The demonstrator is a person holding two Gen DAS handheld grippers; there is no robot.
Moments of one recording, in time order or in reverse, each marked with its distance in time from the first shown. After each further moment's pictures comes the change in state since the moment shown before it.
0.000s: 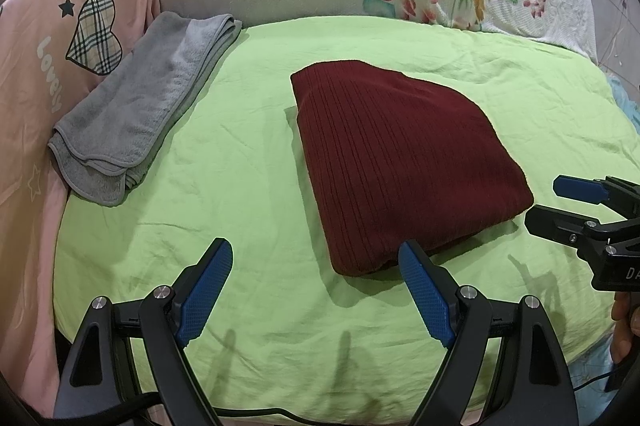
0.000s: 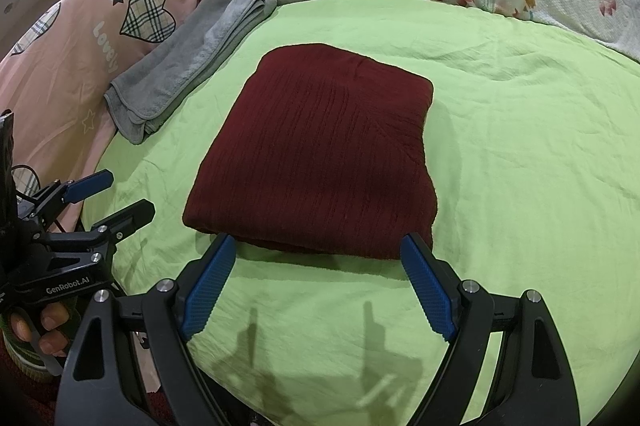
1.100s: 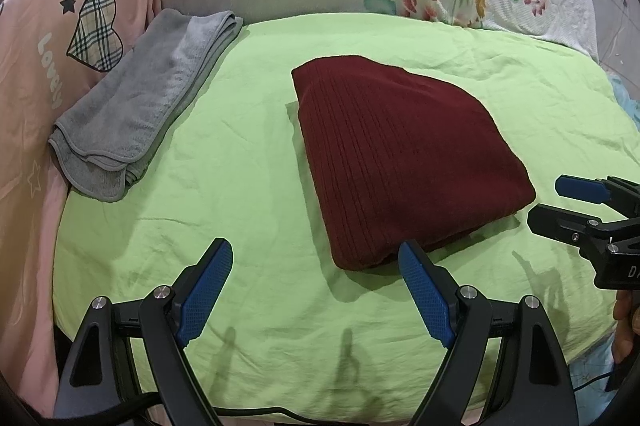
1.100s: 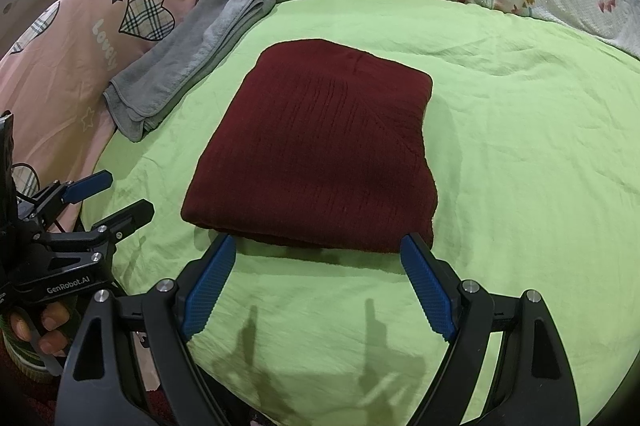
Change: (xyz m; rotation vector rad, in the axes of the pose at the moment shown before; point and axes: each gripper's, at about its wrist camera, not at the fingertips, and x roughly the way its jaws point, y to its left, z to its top) left arm 0.003 0.004 -0.003 0.004 0.005 -0.001; right arm 0.003 0.001 -0.006 0.005 0.004 -0.002
